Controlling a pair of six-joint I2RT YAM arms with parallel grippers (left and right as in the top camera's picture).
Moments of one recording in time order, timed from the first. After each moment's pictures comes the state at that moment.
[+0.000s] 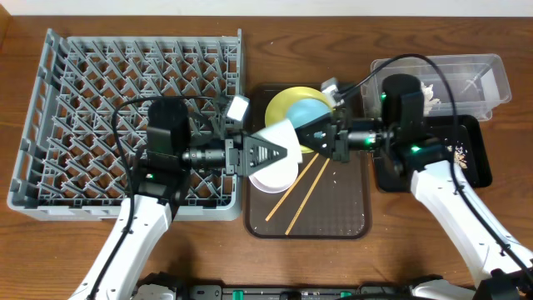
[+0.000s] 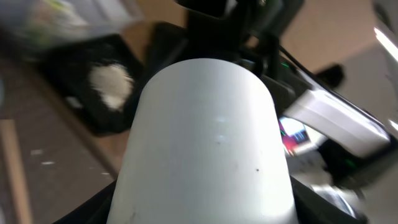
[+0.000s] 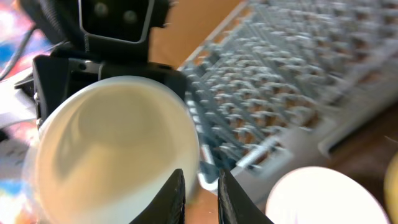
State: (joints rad) left arm -0.21 1.20 0.77 0.06 1.24 -0.70; right arm 0.27 1.42 0.95 -0.07 -1.18 0.28
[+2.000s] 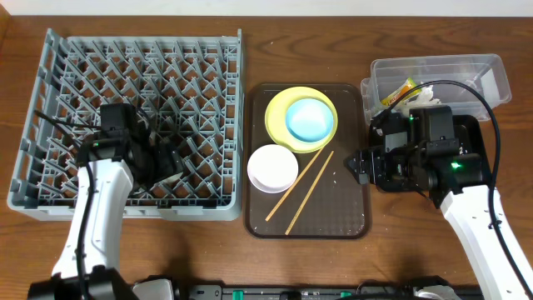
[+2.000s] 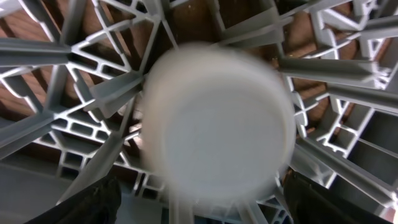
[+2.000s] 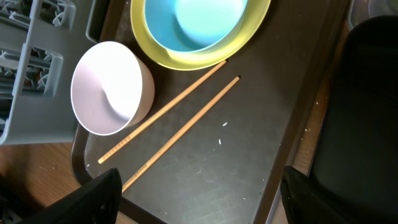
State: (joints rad) left arm 0.17 1.39 0.96 -0.91 0.10 -0.25; right arm 0.15 1.23 0.95 -0.80 -0.41 0.04
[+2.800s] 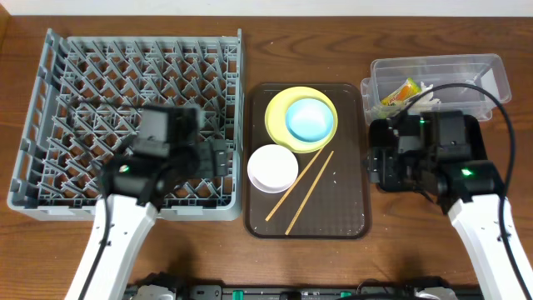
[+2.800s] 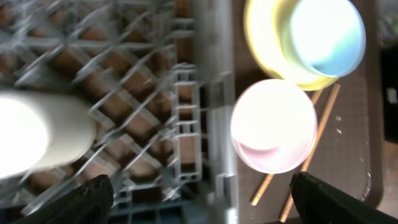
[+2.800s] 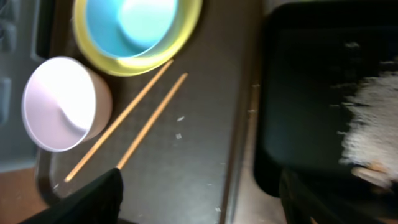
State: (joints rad) left arm -0.23 1.18 1.08 -0.94 0.16 -0.26; right arm 0.10 1.17 0.95 -0.85 -0.25 0.11
